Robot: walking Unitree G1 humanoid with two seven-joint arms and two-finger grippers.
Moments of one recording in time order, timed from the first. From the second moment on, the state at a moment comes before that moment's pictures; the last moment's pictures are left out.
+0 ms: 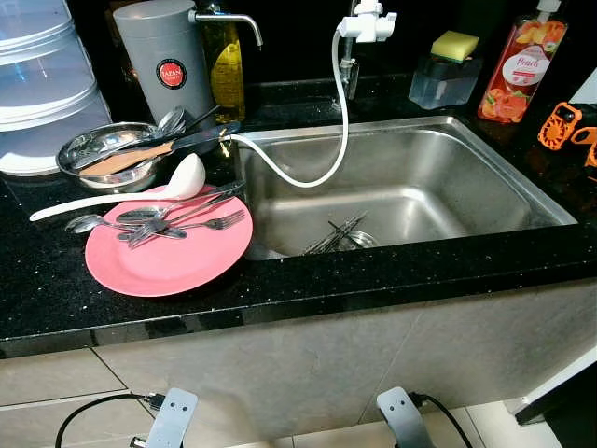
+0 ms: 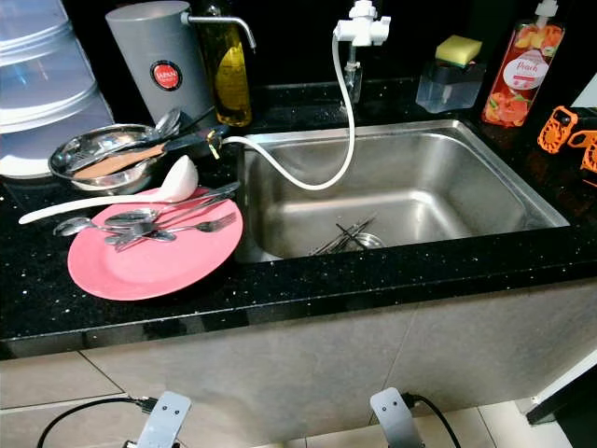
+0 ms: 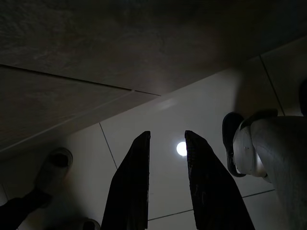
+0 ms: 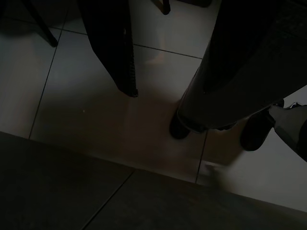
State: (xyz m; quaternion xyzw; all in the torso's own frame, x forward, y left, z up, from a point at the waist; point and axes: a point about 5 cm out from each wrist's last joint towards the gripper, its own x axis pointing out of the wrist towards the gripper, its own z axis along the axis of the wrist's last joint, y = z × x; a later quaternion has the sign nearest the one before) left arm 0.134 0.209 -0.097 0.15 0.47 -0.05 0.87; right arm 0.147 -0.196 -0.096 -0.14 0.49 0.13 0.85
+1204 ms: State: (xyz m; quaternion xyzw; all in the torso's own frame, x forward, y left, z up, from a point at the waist) left arm 0.130 0.213 -0.098 0.16 0.48 -0.05 0.86; right arm 0.142 -0.195 -0.098 -0.15 0.49 0.14 0.84
